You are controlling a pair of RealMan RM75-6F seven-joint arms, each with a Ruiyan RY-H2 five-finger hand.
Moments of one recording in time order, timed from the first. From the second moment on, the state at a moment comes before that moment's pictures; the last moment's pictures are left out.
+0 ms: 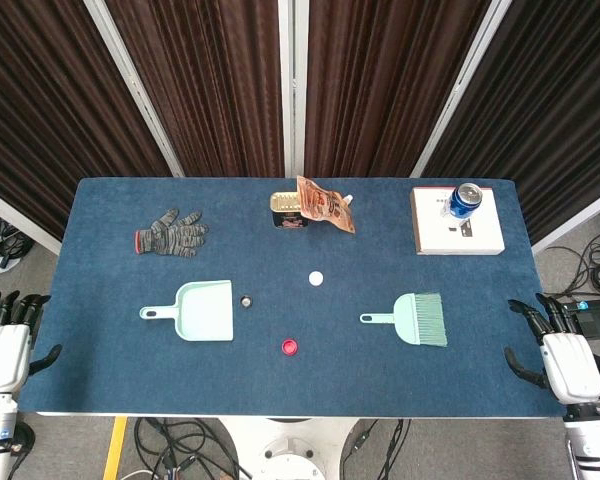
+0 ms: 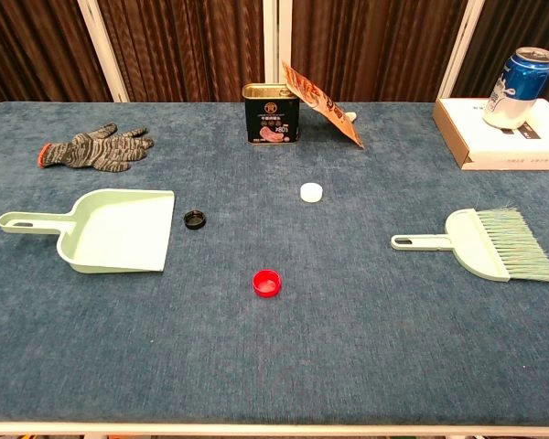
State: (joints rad) left arm -0.07 -1.26 -0.07 -1.54 1.38 1.50 0.23; right arm 0.09 -1.12 0.03 -1.56 -1.57 1.46 0.21
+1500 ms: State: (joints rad) left arm -0.05 -1.29 -0.04 -1.45 1.41 1.46 0.11; right arm 0.54 -1.66 0.10 -1.43 -1.18 1.04 -0.81
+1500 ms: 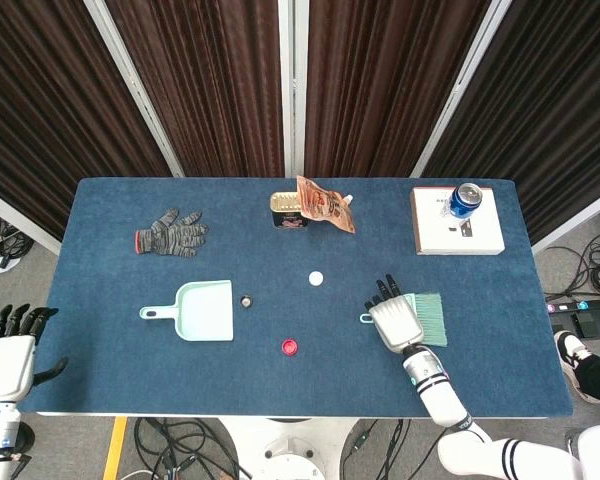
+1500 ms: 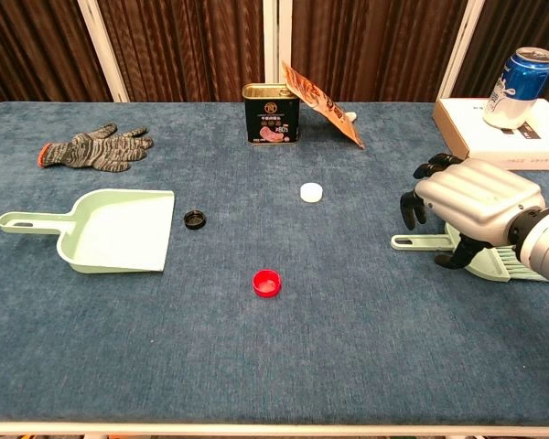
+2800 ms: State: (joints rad) left arm -0.17 -1.26 -0.08 -1.45 1.42 1.32 0.06; right arm 0.58 -1.62 0.12 -1.41 -1.18 1.04 -0.61
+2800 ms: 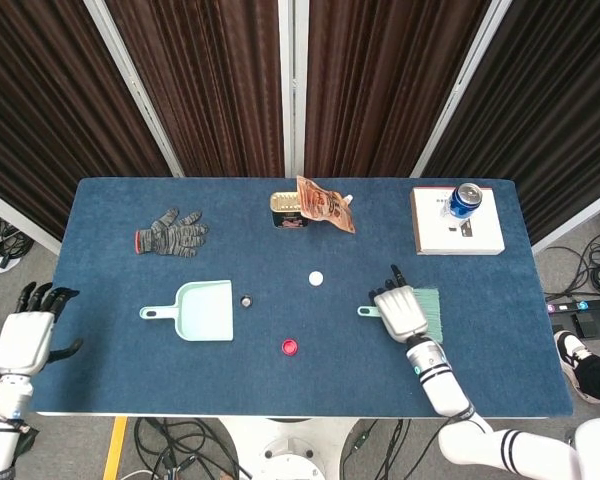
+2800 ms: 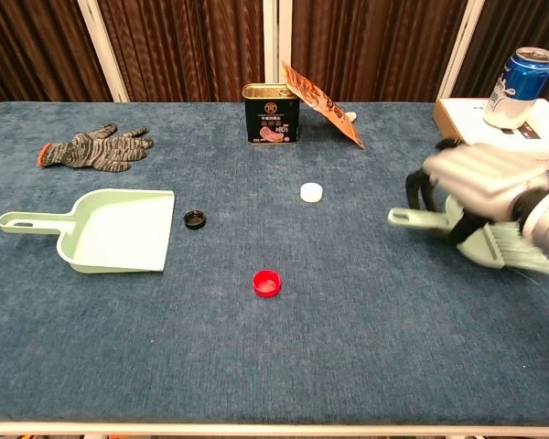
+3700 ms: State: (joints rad) left arm -0.54 -1.38 -0.15 -1.57 0.93 0.90 0.42; right arm 0.66 -1.25 0.22 -1.55 -1.31 0.93 -0.10
